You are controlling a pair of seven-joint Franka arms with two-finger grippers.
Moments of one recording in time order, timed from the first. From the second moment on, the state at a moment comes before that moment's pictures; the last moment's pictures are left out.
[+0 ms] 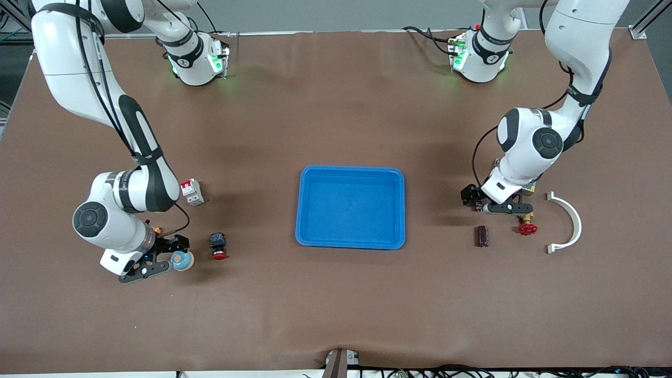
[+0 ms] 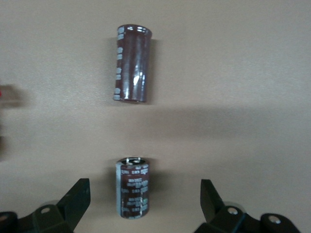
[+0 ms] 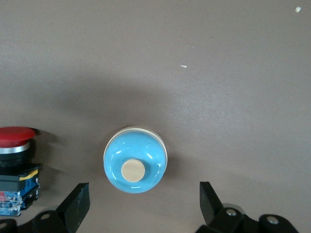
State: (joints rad) left arm -0.01 0.36 -0.13 -2.30 -0.04 2.76 -0.07; right arm 0.06 0.70 -0.02 -1.62 -0.01 2.37 -0.25
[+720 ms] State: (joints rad) left arm 0.02 0.38 -0.13 -2.29 0.00 2.78 -0.07; right arm 0.07 0.74 -0.02 -1.59 -0.01 2.39 -0.25
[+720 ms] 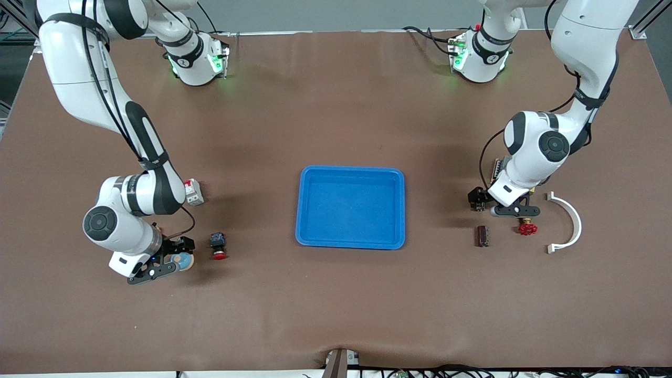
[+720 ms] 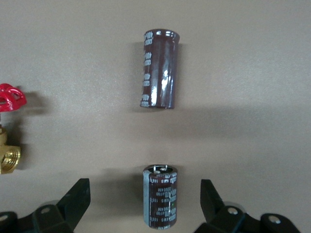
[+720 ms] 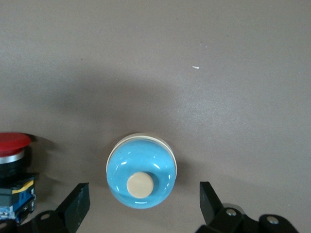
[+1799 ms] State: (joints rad) left arm 0.01 0.42 -0.14 -2.29 0.00 2.82 -0.17; right arm 0.07 0.79 -0.02 -1.57 -0.01 2.43 -0.25
